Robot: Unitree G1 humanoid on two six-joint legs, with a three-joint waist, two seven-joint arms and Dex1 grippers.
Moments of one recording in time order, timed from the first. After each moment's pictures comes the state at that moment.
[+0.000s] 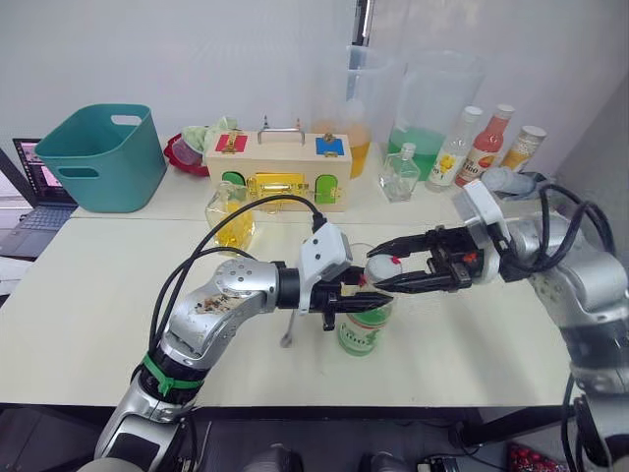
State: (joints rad) left arm -0.66 0.43 -0.27 -0.36 -0.47 0.70 -0.87; right arm -0.87 -0.80 0.20 0.09 0.68 0.36 1.54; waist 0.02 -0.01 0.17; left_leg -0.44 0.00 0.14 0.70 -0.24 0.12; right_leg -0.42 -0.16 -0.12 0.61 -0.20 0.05
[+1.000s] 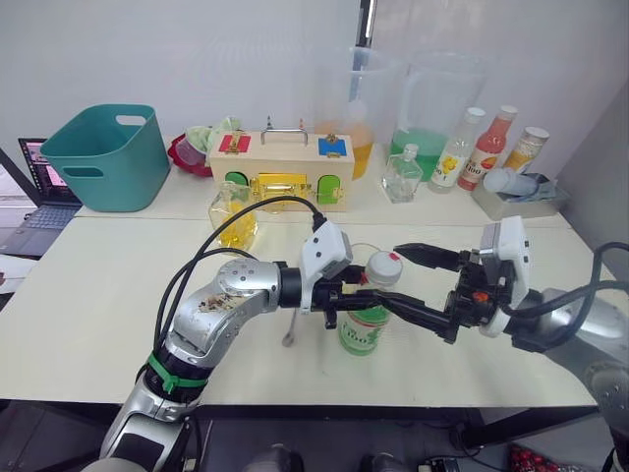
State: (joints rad) left arm -0.67 0.38 -0.28 -0.30 -0.47 0.68 -0.88; right arm -0.22 -0.79 -0.24 -0.73 0.99 0.73 0.54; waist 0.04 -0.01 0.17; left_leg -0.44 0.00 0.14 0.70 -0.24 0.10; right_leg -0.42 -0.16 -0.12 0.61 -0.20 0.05
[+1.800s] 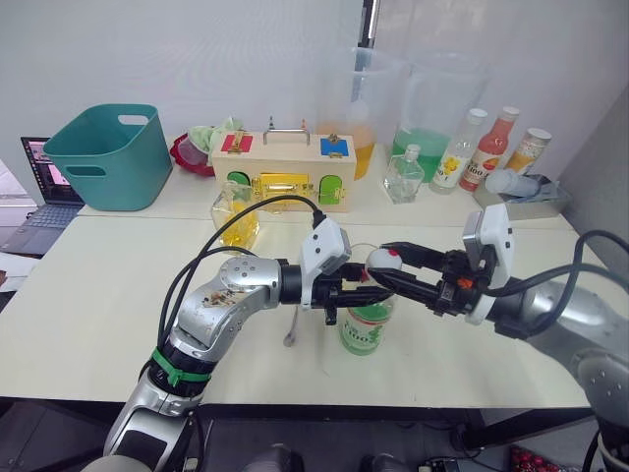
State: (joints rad) left arm -0.67 0.38 -0.27 -0.27 -0.47 0.66 -0.90; right arm -0.41 -0.83 -0.12 -0.55 0.93 0.69 0.72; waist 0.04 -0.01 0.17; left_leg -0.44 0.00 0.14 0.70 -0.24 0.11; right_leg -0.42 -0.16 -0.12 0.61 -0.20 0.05
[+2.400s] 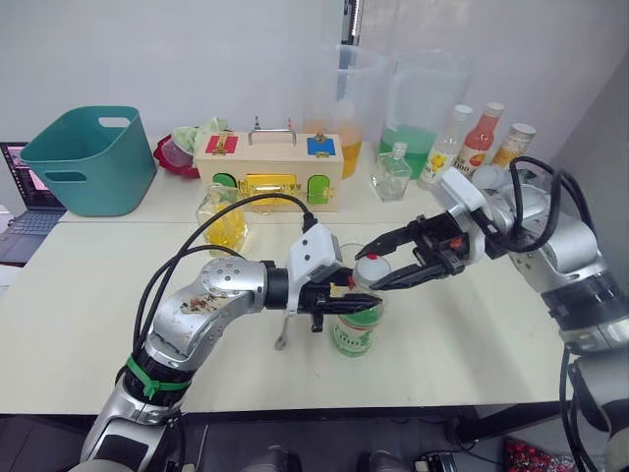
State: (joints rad) left arm -0.65 0.47 -0.24 -0.39 -0.50 0.74 -0.89; right arm -1.02 -0.85 0.42 0.21 0.79 0.28 1.57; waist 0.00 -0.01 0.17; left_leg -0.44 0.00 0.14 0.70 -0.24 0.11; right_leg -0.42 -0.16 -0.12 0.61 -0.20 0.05
